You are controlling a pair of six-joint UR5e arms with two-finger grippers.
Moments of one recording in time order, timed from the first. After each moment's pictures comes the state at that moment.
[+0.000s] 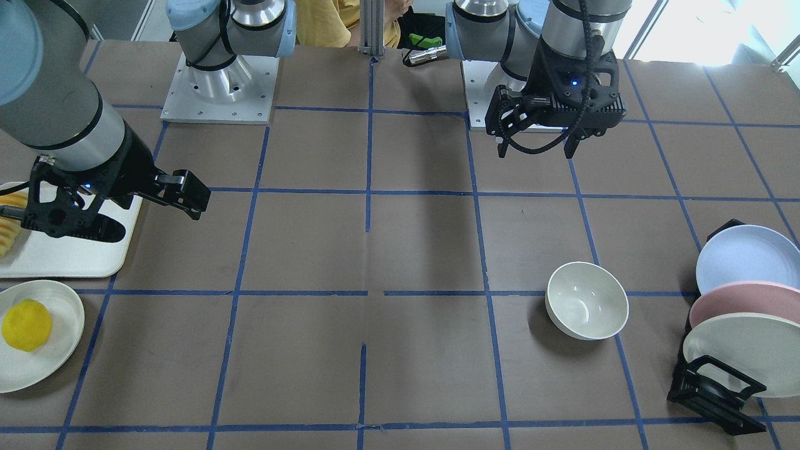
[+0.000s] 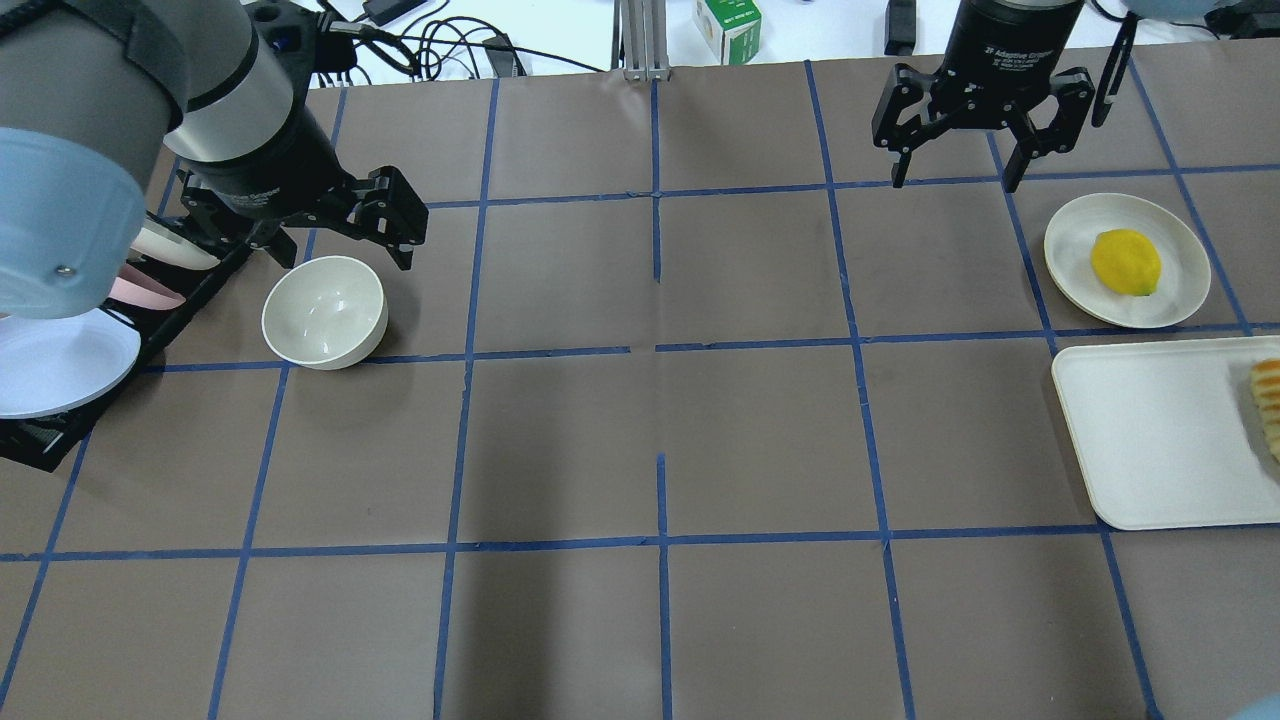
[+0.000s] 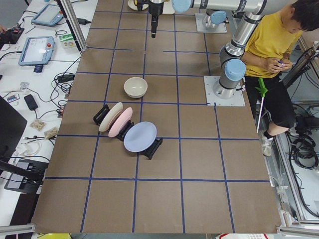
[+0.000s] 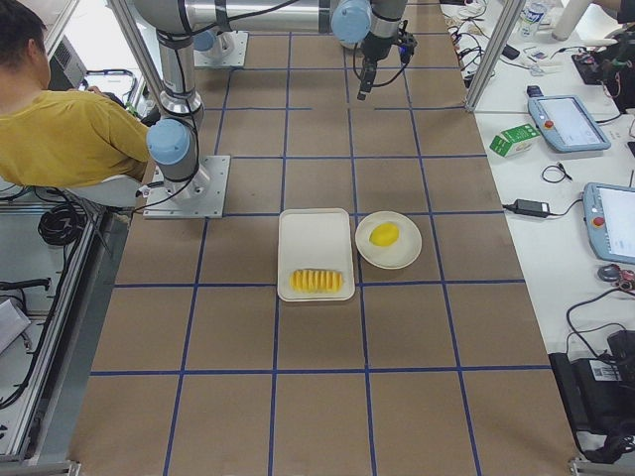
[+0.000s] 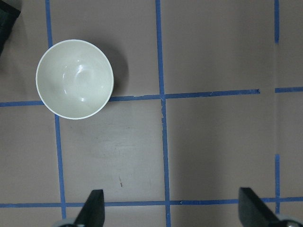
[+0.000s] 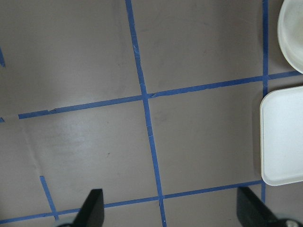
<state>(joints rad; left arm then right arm) -1.62 -1.51 -1.63 -1.50 1.63 -0.01 1.54 -1.33 1.33 -1.41 -1.59 0.11</state>
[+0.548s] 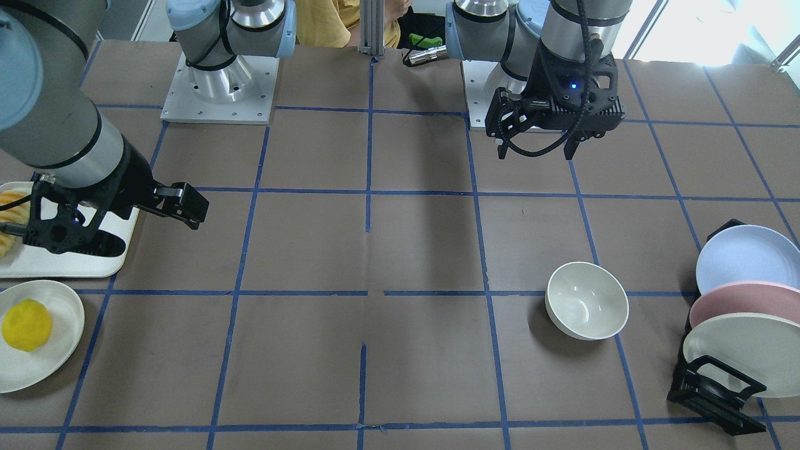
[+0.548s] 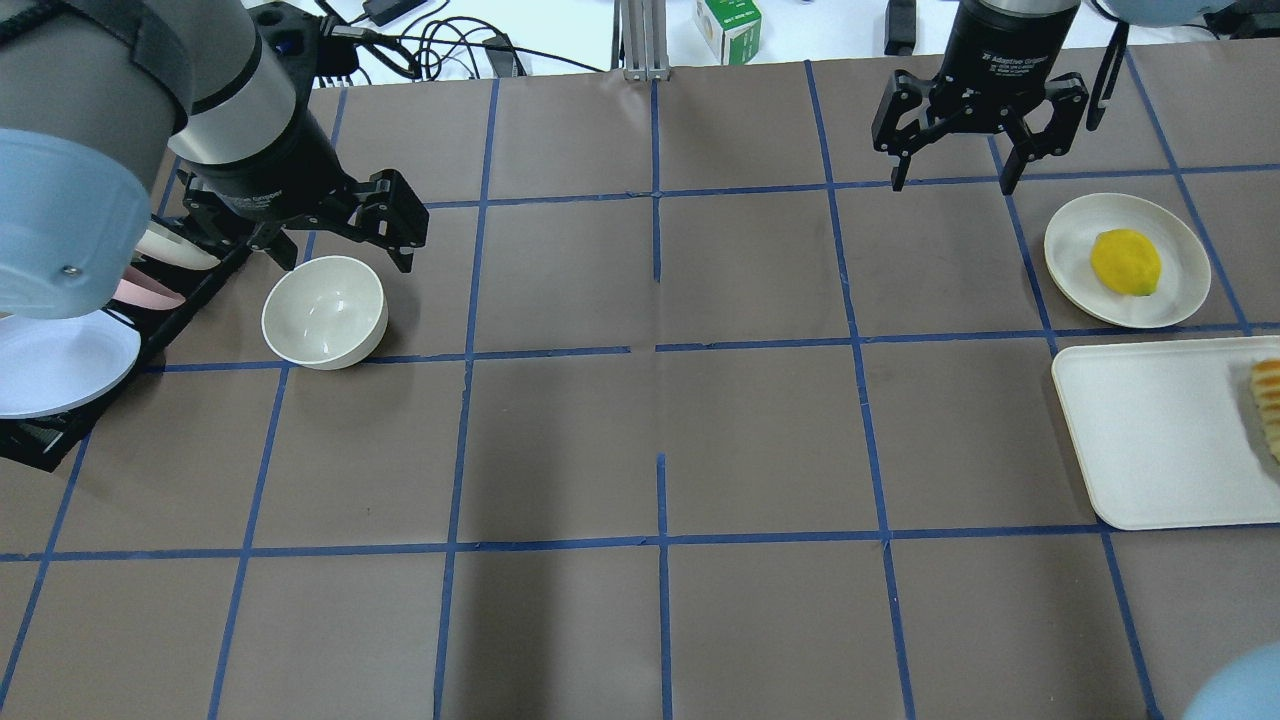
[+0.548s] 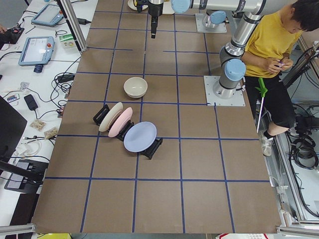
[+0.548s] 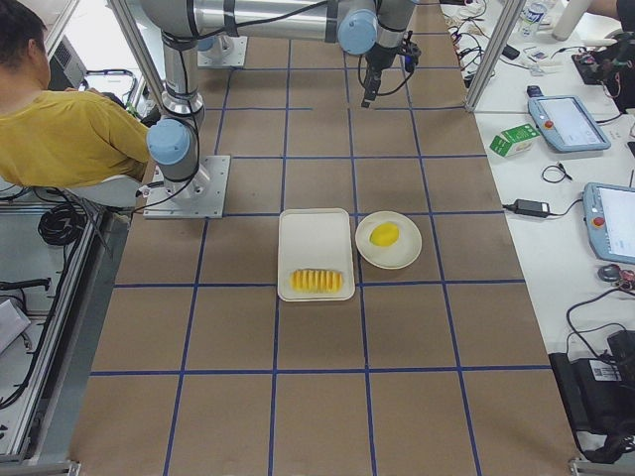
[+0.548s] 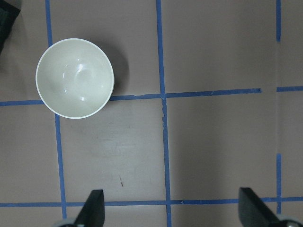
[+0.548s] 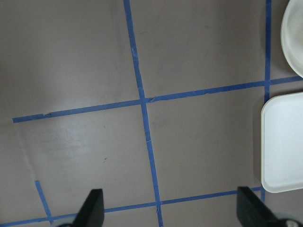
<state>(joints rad) -1.62 -1.52 -1.63 -1.49 1.63 -0.01 1.50 -1.28 1.33 -1.46 -1.59 0.06</state>
